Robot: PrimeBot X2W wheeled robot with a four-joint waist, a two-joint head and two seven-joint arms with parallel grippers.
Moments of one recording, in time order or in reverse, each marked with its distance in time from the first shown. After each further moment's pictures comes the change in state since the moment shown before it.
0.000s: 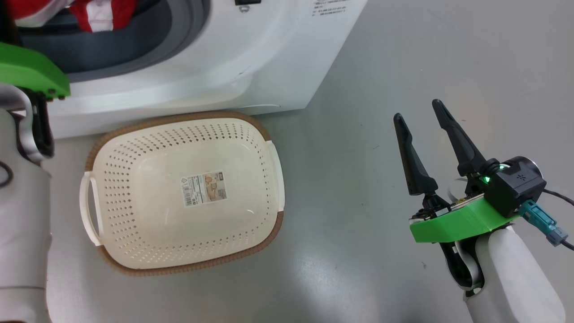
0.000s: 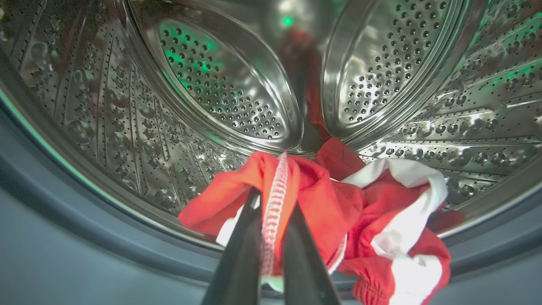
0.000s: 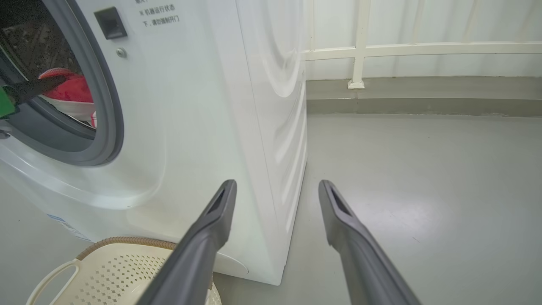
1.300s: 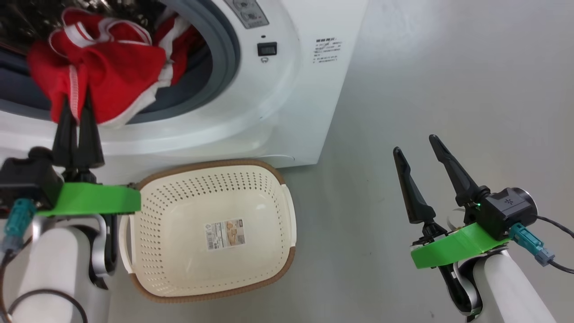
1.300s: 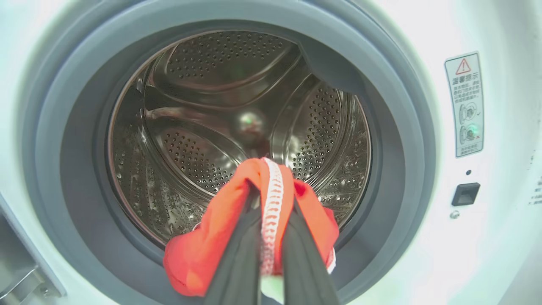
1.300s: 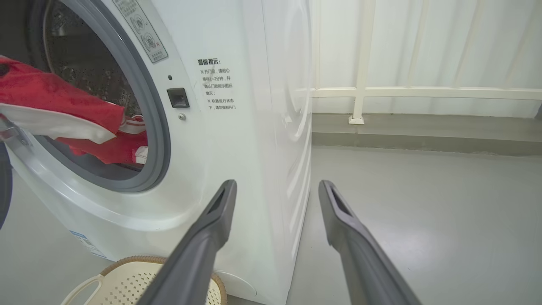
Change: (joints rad) left arm 0.548 -0.067 -0.011 -0.623 0.078 0.028 -0.001; right arm 0.089 0.000 -0.006 0.036 -0.016 0.000 0.000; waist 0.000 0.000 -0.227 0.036
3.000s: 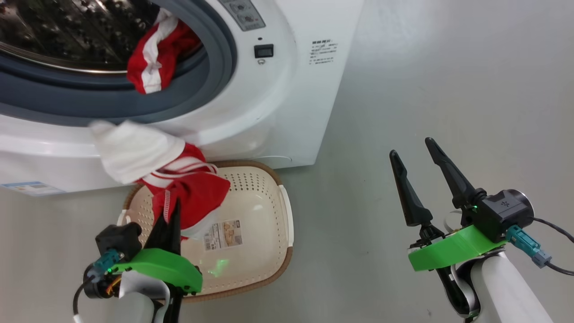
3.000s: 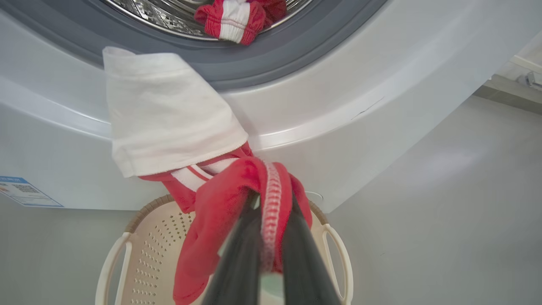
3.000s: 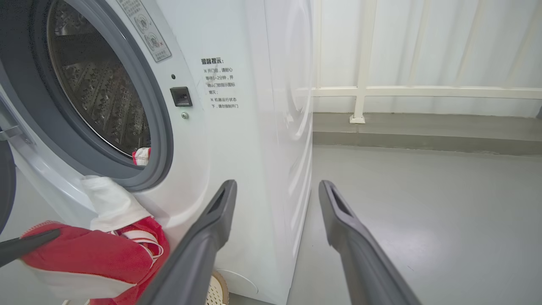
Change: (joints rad) left arm 0.189 -0.103 -0.126 0.260 -0.192 -0.063 0.053; right arm 0.015 0.001 0.010 0.000 0.001 0.000 0.000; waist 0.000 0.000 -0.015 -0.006
